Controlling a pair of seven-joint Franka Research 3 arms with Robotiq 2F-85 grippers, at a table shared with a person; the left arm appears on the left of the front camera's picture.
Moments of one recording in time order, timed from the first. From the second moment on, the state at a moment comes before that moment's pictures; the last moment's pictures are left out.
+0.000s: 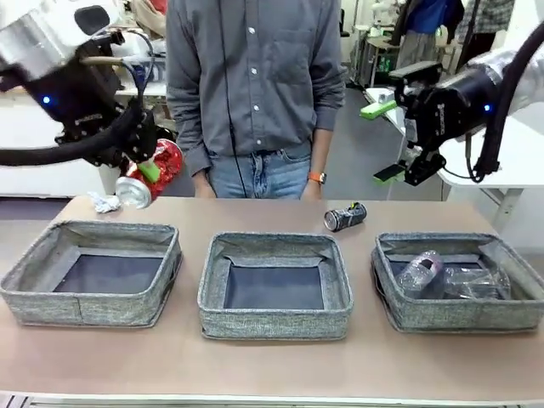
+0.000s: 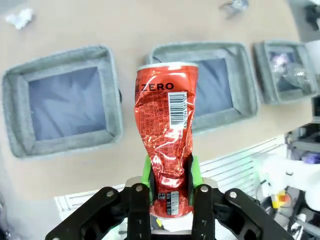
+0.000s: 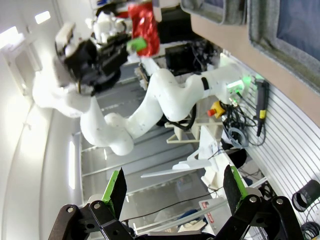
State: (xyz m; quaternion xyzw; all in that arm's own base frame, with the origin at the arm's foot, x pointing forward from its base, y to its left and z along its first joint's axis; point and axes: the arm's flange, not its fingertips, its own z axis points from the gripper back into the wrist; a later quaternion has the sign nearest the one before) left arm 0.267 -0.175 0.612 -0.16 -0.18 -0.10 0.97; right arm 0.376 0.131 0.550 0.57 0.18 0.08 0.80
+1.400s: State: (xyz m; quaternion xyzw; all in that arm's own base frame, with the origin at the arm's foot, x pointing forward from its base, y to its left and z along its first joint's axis) left arm 0.204 -0.337 0.748 -0.22 -0.19 -0.06 0.96; right arm 0.353 0.000 0.568 0.59 0.08 0.00 0.80
